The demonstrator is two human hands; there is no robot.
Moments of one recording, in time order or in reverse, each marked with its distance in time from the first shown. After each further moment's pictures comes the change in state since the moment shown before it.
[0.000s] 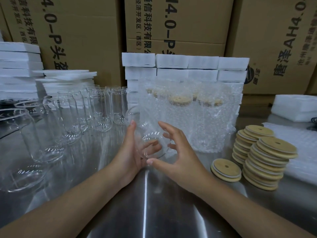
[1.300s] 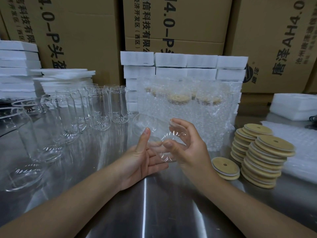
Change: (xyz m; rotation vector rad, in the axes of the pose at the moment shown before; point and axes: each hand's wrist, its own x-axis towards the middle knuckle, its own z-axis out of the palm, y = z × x) left_hand -0.016 -0.004 0.011 0.233 -0.230 -0.156; right_hand 0.003 -0.002 -0.009 0.403 0.221 0.099
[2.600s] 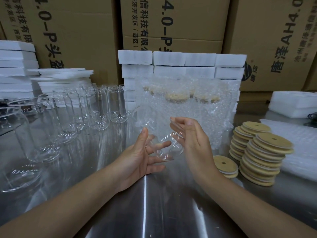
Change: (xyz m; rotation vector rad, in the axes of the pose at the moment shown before) left_hand 0.004 -0.005 -0.002 -0.009 0.003 0.040; right_hand 0.007 -0.002 -0.001 0.091 0.209 0.030
